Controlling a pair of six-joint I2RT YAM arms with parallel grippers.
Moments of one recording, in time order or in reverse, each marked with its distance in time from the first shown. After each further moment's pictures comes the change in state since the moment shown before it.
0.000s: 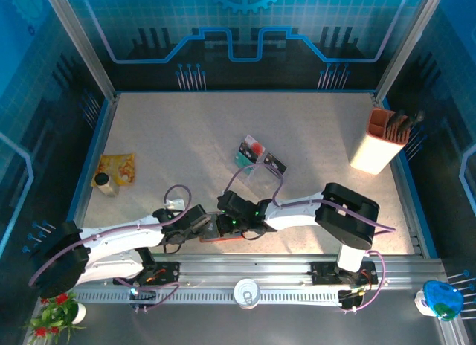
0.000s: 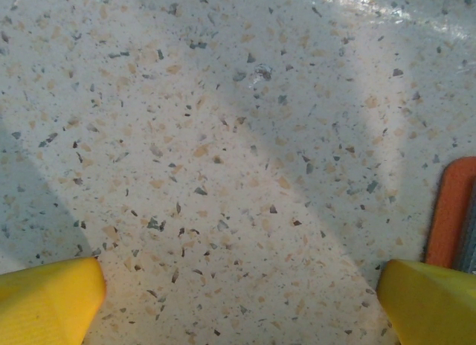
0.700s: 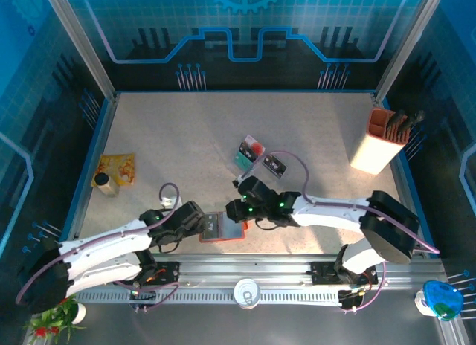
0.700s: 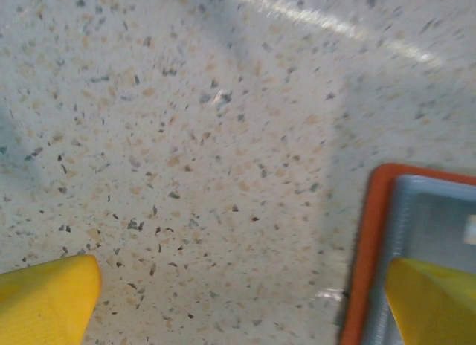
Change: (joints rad) left arm 0.047 -0.197 0.012 -0.032 0.035 0.055; right arm -0.124 -0.312 -0.114 -0.039 -0.013 -0.070
